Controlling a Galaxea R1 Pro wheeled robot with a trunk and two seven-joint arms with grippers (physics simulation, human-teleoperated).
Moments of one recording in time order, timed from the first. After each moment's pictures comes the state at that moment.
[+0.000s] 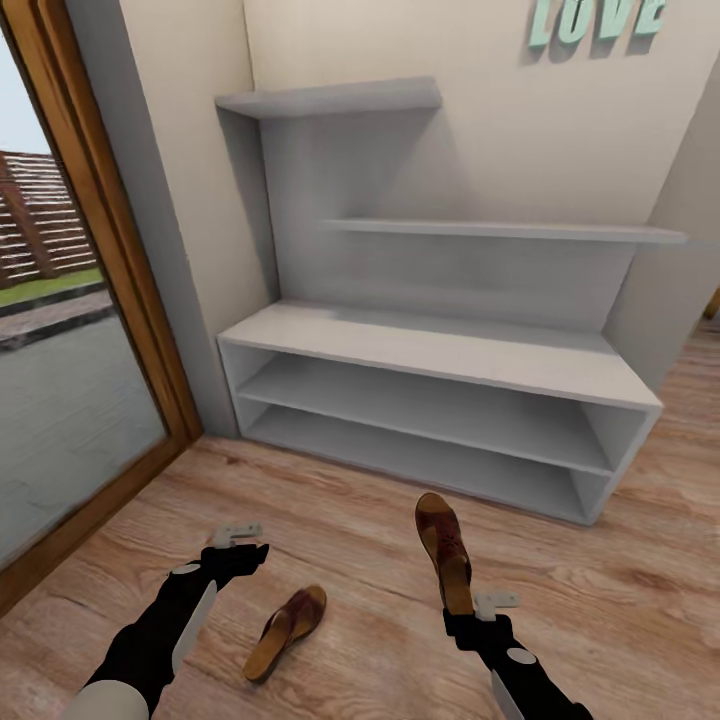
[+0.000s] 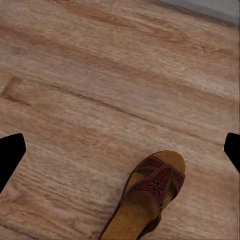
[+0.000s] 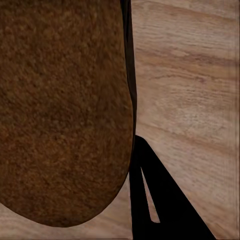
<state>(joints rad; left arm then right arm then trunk) -0.49 0.05 -0.02 -0.83 0.11 0.35 -0.03 -0.42 0.02 -0.01 -0.52 0.00 0.01 0.00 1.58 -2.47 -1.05</state>
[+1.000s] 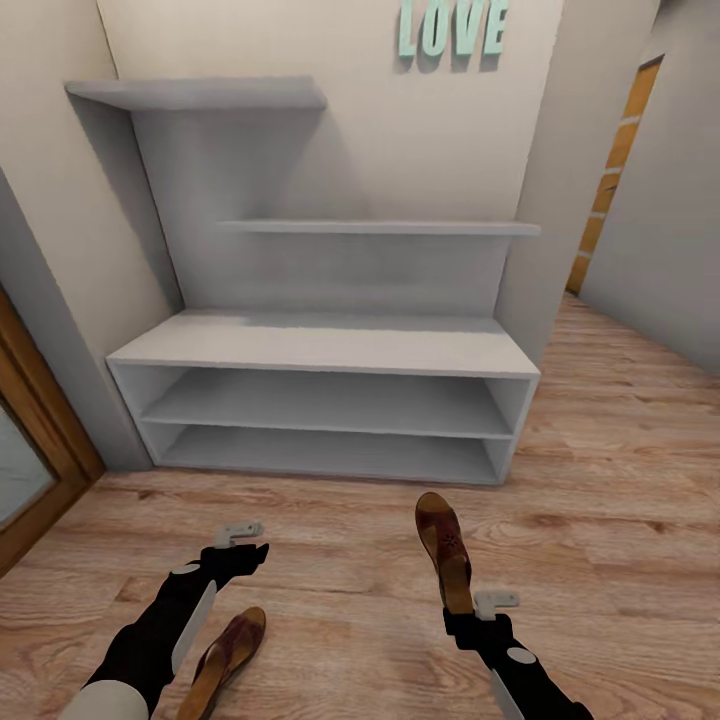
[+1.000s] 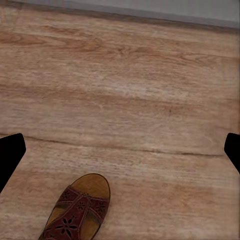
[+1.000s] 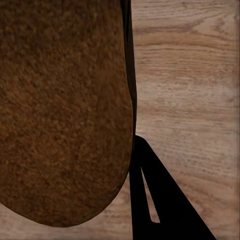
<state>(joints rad) -0.49 0.05 -0.02 -0.83 0.11 0.35 -0.03 -0.42 0.02 -0.01 -0.52 0.00 0.01 0.00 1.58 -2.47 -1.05</state>
